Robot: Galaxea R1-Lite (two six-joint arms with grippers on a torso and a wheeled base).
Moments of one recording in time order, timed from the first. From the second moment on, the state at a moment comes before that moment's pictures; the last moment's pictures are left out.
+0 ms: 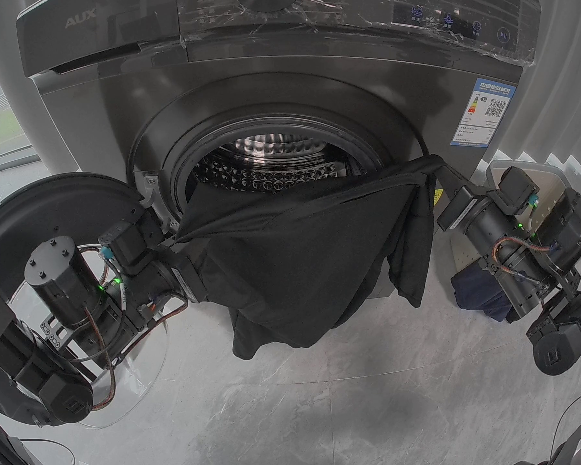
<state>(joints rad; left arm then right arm) -0.50 1.77 -0.40 -1.55 -0.04 -0.15 0.54 1.73 -0.58 -1.52 -0.13 0.20</state>
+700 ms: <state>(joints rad) -0.51 1.75 -0.42 -1.55 -0.03 -0.15 0.55 1.68 -0.50 -1.52 -0.12 0.19</state>
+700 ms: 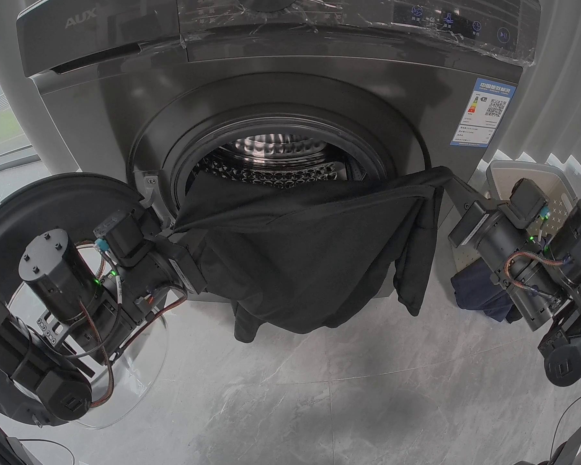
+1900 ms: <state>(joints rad) -0.52 1.72 -0.41 -1.55 -0.04 -0.12 0.60 1.68 -0.51 -1.52 -0.13 0.18</state>
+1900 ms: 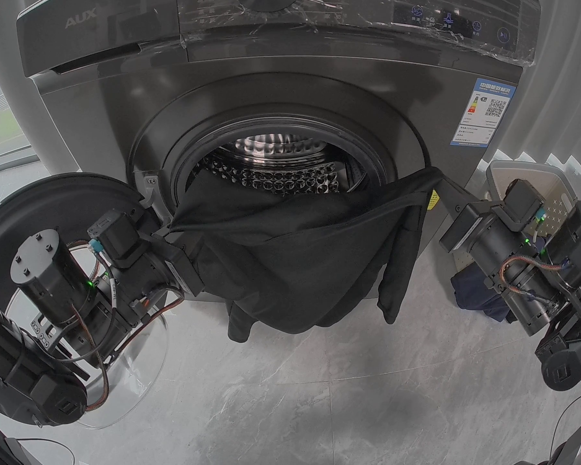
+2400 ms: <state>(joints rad) -0.52 1.72 -0.42 -1.55 -0.04 -0.12 0.53 1.64 -0.49 -1.52 -0.11 0.16</state>
